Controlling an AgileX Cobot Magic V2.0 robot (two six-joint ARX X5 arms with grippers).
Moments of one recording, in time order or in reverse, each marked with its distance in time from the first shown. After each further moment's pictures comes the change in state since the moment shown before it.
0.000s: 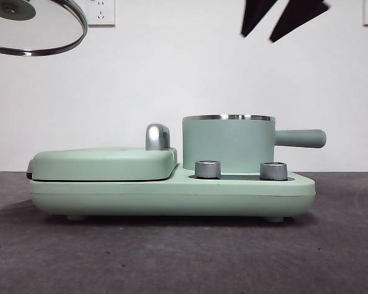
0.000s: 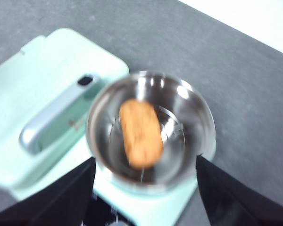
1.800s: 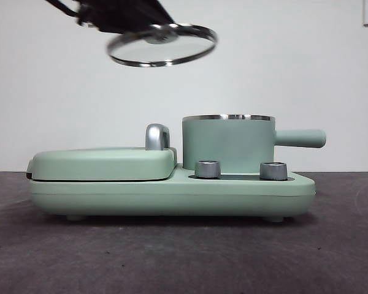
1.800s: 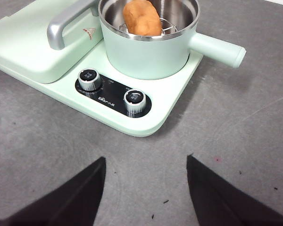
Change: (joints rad) left arm -0.308 0.605 0.169 0.636 -0.013 0.027; right arm 0.000 -0.896 -0.650 -0.153 0.039 0.122
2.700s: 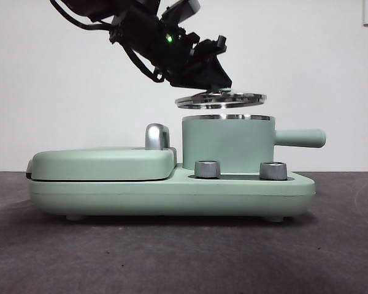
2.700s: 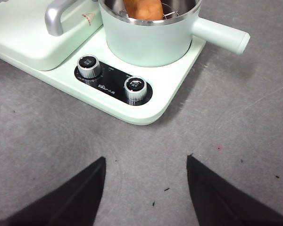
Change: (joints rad) left arm -0.063 0.506 0.370 0.072 -0.004 0.092; right arm 0.000 0.000 0.000 -0.042 0.000 0.000
